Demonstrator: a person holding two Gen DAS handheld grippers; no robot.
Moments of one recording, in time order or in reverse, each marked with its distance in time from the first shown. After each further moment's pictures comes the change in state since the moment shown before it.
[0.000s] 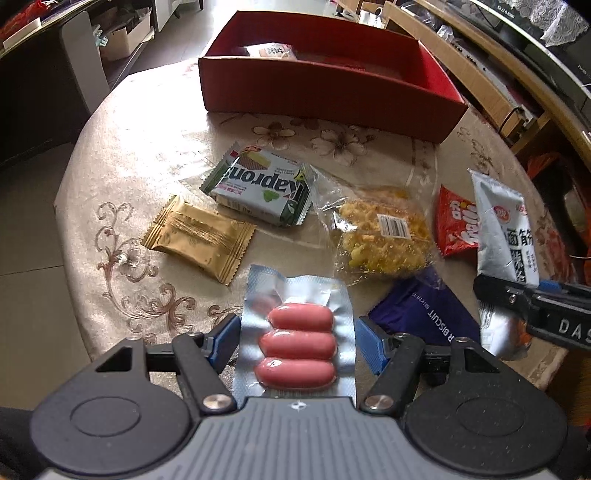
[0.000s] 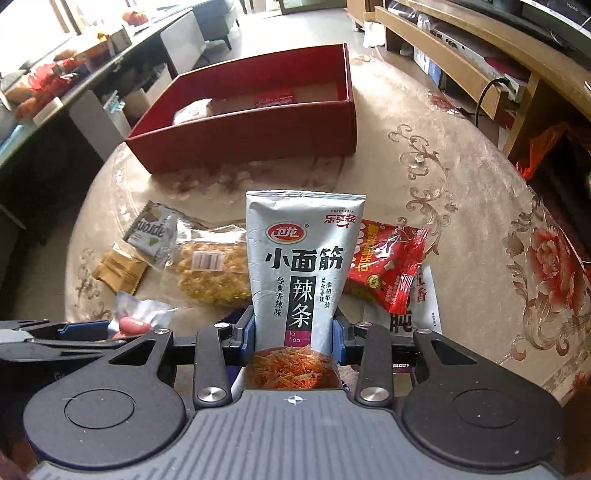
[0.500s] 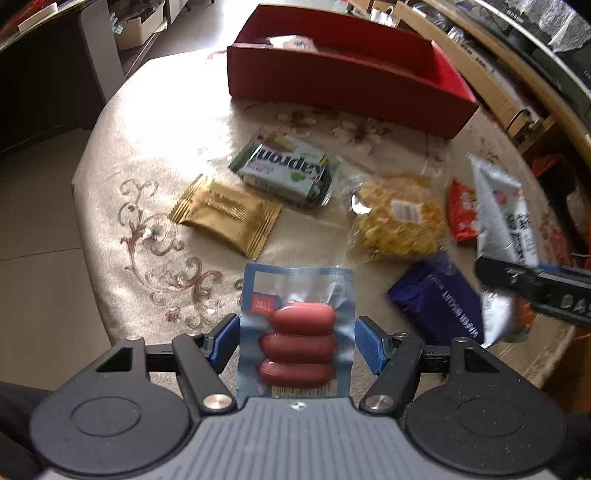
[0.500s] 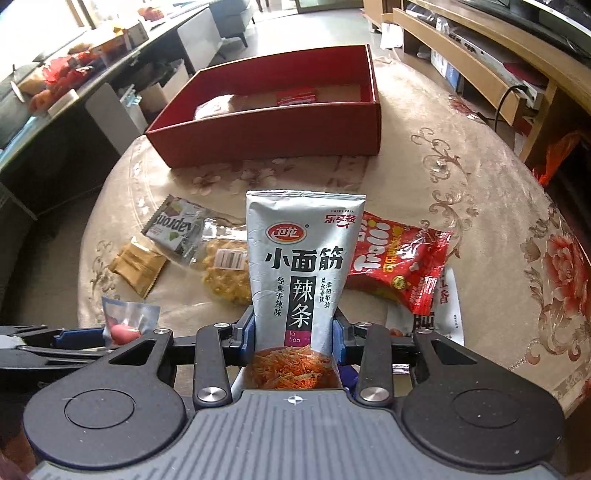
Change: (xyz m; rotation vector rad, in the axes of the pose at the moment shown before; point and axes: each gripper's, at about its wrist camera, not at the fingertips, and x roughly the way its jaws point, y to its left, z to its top) left arm -0.004 0.016 -0.013 -0.027 0.021 0.012; right arm 0.001 0.013 -0.001 -0.032 0.004 0.032
